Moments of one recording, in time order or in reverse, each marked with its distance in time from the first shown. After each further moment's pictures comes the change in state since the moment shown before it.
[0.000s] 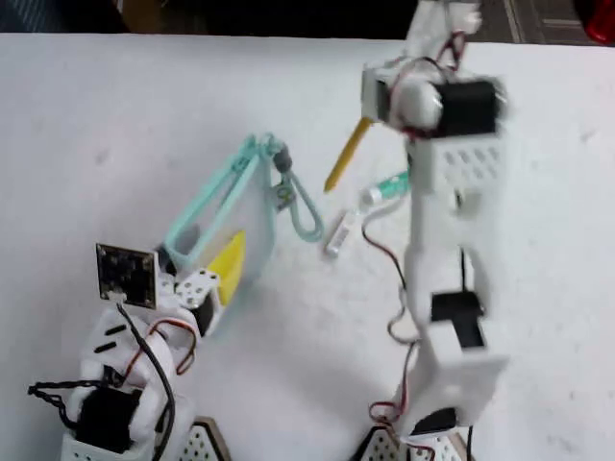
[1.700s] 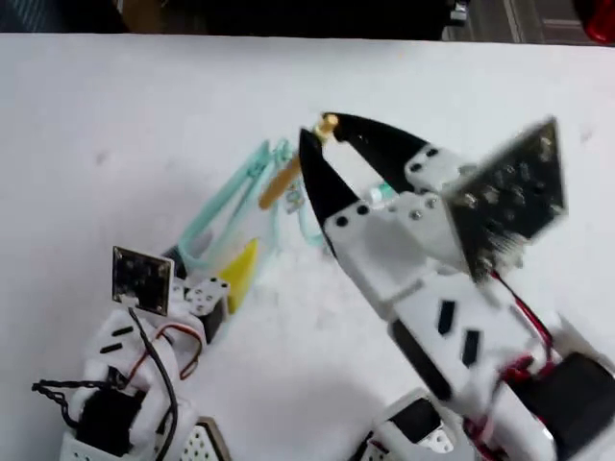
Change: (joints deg) left arm 4.0 -0.4 0.0 0.9 -2.0; right arm -25.8 -50.1 35.5 -18.9 14.4
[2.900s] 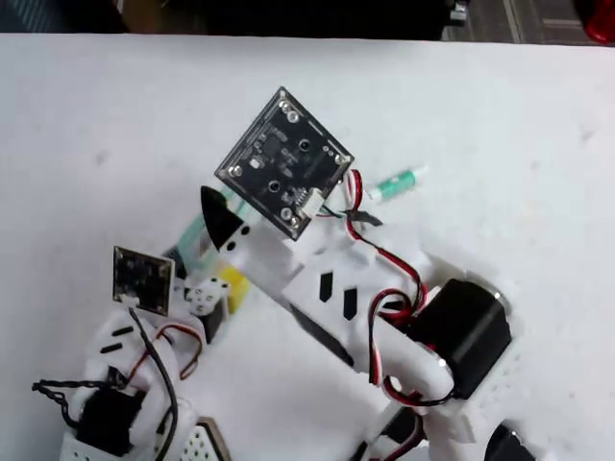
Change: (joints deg) left arm 0.0 0.0 0.0 0.0 -0.2; right arm -14.0 11.6 -2.9 7.3 3.4
